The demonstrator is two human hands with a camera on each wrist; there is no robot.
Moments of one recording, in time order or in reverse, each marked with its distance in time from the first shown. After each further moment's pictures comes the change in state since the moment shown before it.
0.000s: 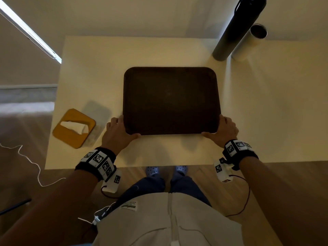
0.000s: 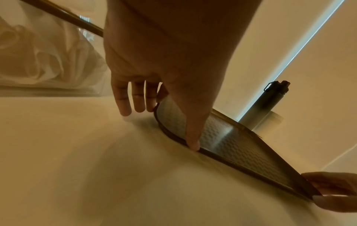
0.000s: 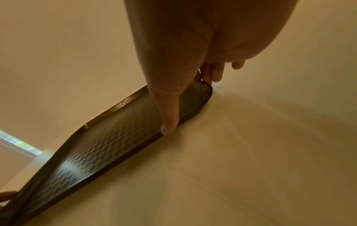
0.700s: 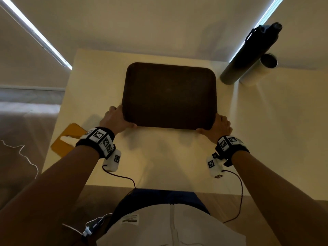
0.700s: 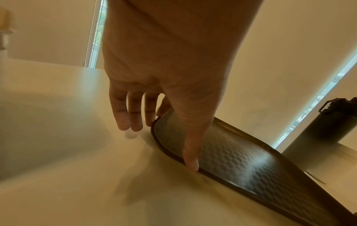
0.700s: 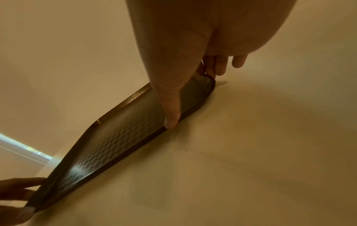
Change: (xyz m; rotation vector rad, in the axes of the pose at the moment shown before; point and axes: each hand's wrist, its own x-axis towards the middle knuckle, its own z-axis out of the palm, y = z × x) left_hand 0.104 0.029 -0.060 0.036 -0.069 -0.130; right_hand 0.090 -0.068 -0.031 0.045 -0.009 -0.024
